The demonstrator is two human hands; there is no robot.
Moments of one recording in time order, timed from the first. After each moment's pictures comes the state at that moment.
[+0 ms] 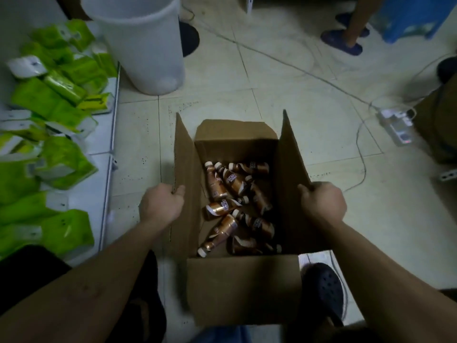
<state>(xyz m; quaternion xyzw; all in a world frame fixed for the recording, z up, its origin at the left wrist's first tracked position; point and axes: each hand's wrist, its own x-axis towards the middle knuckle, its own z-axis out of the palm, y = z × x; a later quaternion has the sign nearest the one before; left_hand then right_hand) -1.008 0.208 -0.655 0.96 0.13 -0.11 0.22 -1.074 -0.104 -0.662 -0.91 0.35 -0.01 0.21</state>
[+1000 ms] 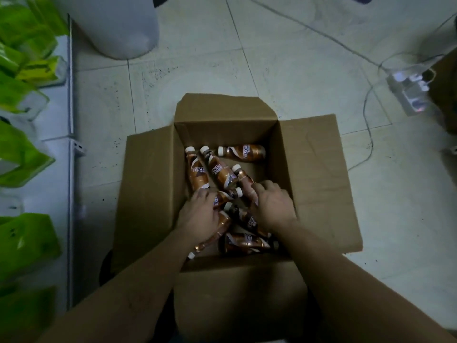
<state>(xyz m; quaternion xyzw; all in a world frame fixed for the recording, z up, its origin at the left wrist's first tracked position) -1.009 0.142 -0.785 0.95 -0.18 -0.23 0.14 -1.044 -0.049 -0.759 -0.97 0.08 0.19 0.09</state>
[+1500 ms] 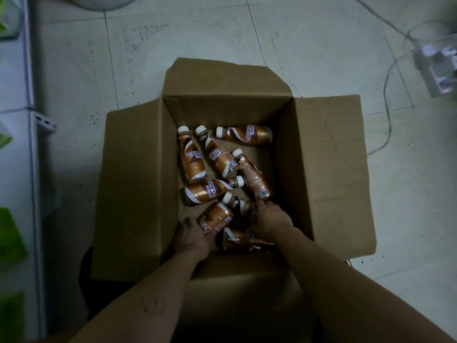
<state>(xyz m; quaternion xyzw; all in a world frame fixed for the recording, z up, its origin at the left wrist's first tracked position) -1.052 0.145 -0.867 0.87 0.10 -0.47 0.10 -1.060 -0.043 -0.844 -0.88 0.17 0.42 0.13</state>
